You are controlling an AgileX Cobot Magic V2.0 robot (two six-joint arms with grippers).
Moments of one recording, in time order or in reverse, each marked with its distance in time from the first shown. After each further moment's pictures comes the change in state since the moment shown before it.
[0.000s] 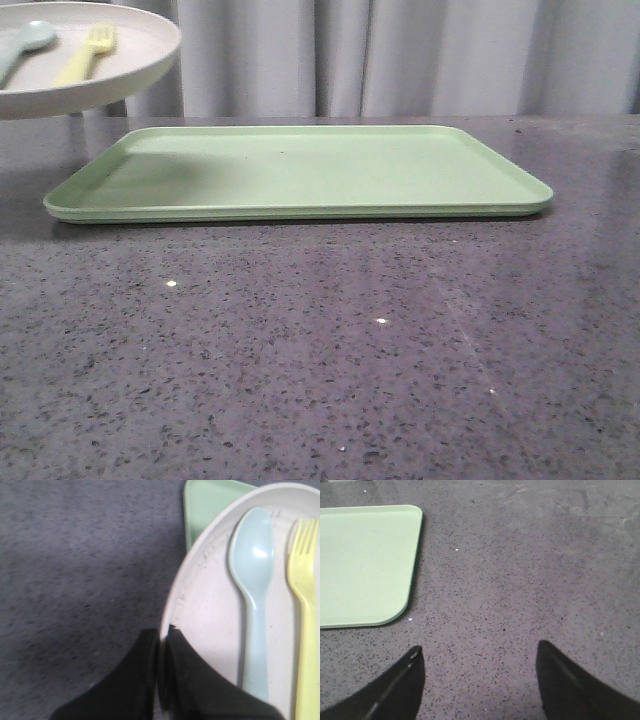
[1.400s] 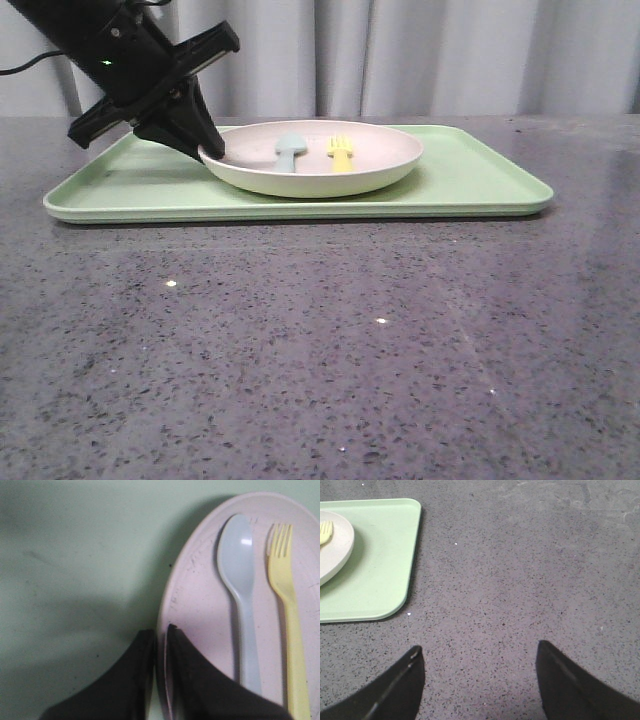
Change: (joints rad) left arm -0.470 0.473 -0.293 0.009 -0.210 -0.265; right arm 0.000 0.000 0.000 0.000 0.017 0.000
